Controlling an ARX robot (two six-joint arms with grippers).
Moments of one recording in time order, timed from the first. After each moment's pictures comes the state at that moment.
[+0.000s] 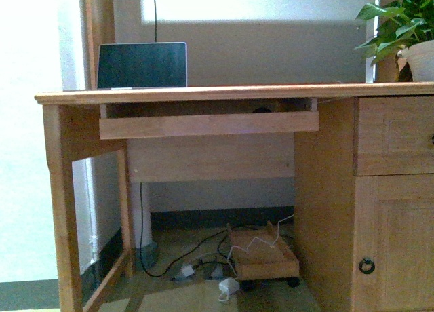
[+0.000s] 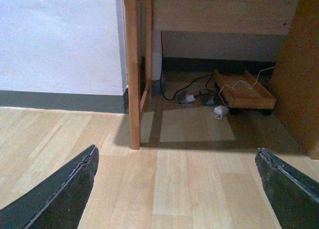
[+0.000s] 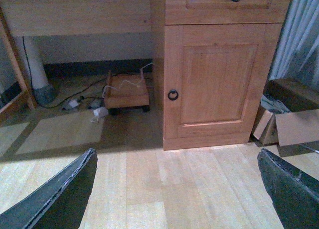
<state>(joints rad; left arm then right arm) 0.00 0.00 0.01 0.00 0.00 -0.01 0.00 0.00 0.02 0.00 0.00 0.00</state>
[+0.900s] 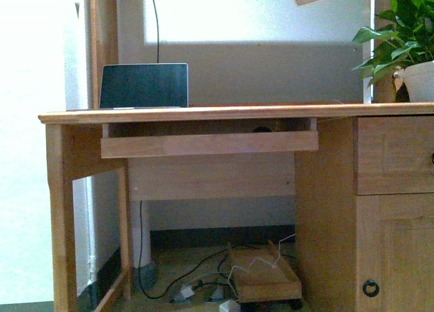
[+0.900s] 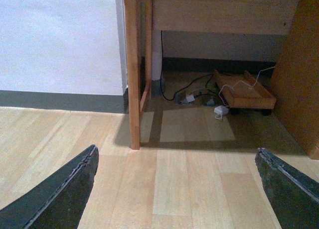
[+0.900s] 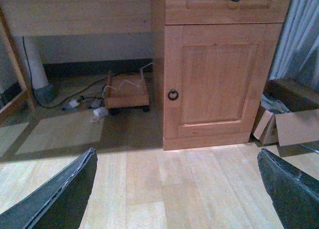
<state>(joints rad) 0.00 0.00 0.01 0.00 0.00 -0.01 0.00 0.00 0.02 0.00 0.00 0.00</state>
